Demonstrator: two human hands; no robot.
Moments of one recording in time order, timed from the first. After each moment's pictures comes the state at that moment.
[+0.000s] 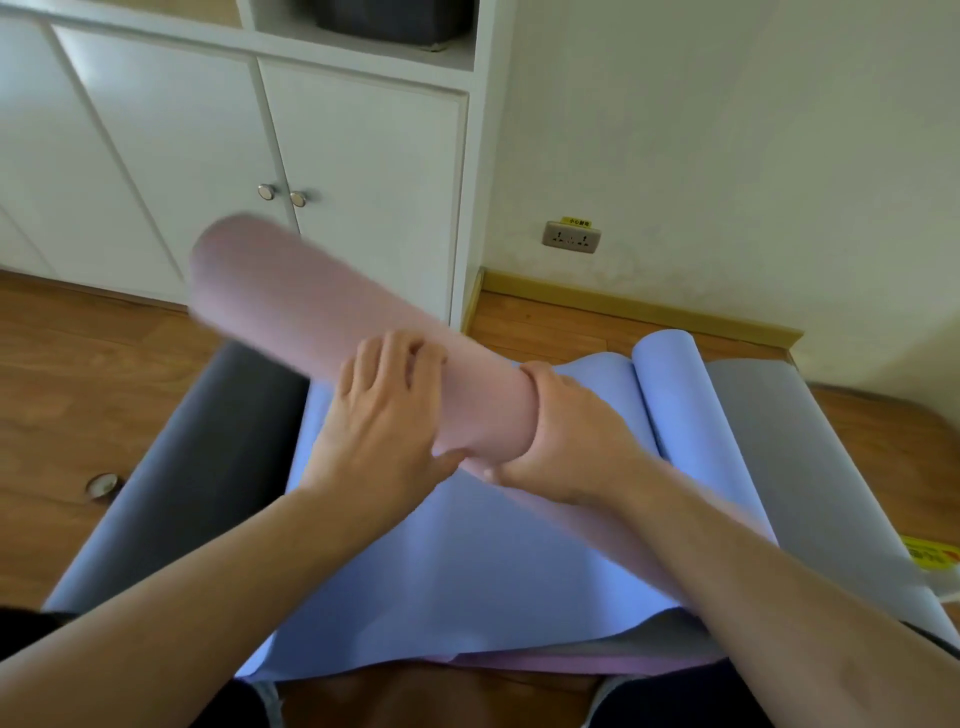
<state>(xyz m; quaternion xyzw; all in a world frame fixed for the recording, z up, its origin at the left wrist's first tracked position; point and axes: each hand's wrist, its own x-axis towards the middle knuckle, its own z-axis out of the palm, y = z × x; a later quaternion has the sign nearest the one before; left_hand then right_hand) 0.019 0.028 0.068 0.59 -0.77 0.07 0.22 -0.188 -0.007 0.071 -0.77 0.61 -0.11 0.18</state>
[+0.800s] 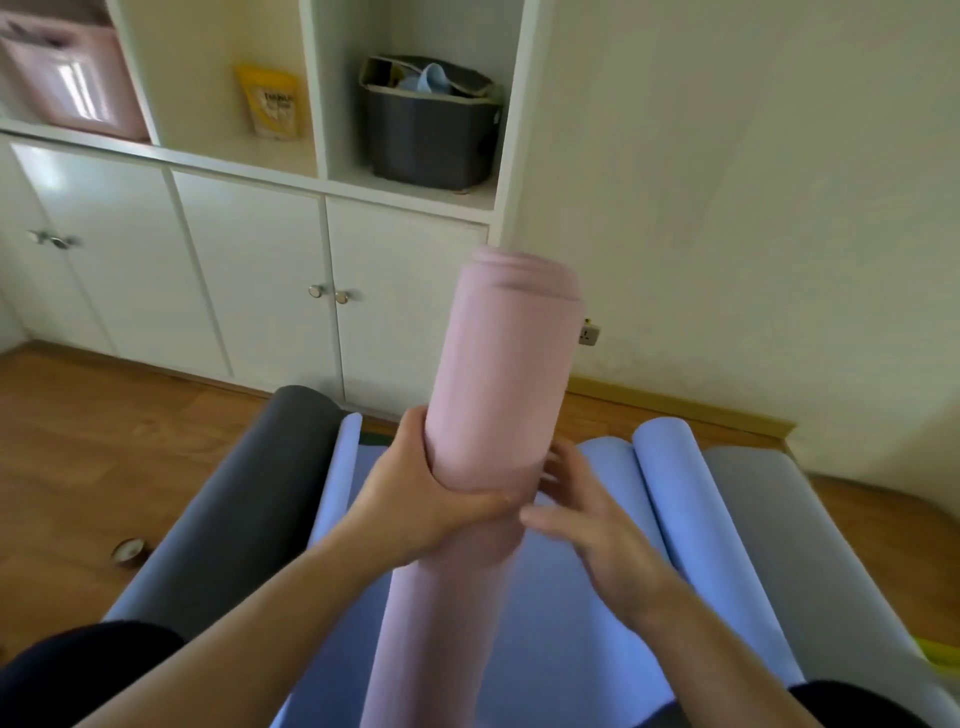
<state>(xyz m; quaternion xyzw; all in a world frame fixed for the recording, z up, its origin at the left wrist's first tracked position) 0.024 0.053 0.112 0.57 -0.56 -0.40 0.44 -0.189 0.058 0.111 -0.61 0.46 -0.36 0.53</state>
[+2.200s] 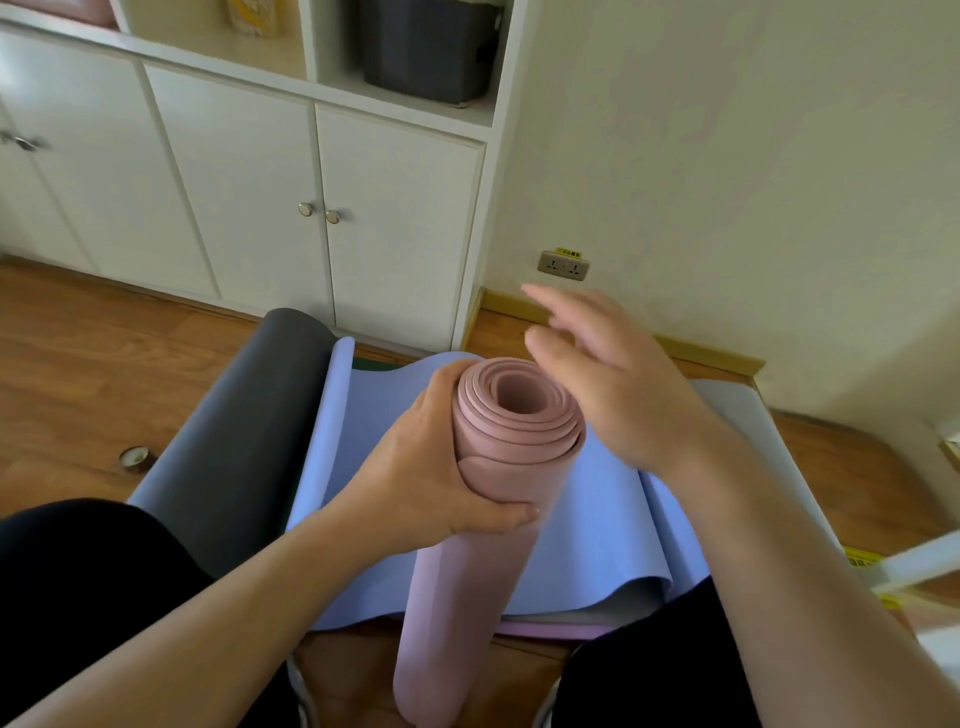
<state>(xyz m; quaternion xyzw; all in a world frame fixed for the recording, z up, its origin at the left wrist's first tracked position) 0.016 0.139 0.117 0.46 -0.71 -0.34 0.41 -0.179 0.100 0.209 -0.77 0.52 -0.28 0.26</state>
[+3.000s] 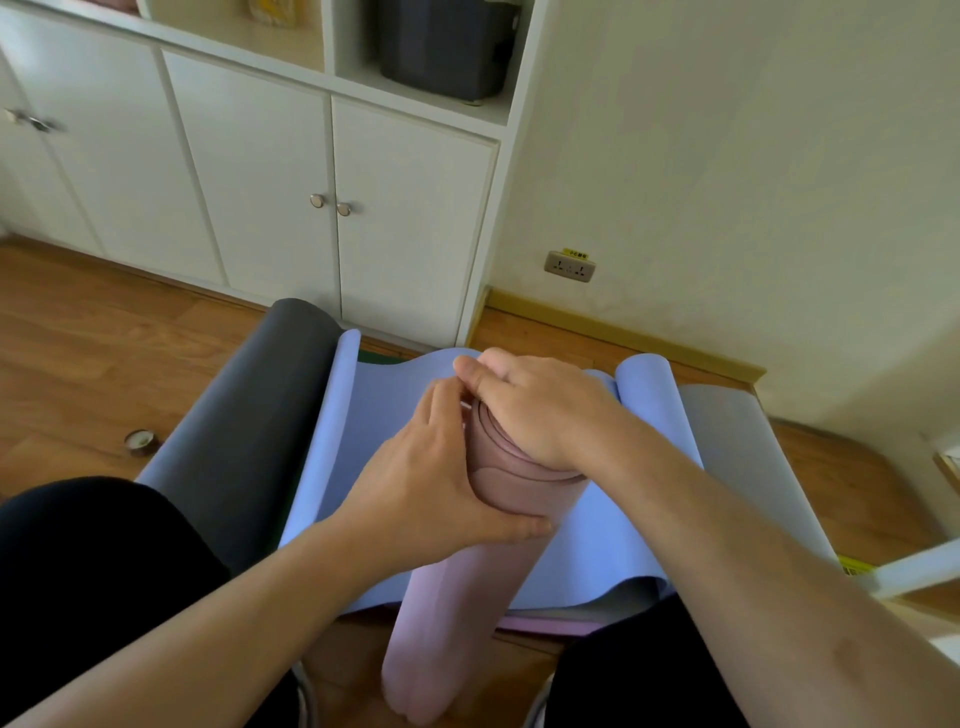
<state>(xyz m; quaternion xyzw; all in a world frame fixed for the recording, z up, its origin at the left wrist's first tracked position) 0.018 0.160 0.120 0.55 -0.72 -0.27 0.33 -0.127 0.088 0.184 -0.79 0.58 -0.02 0.19</state>
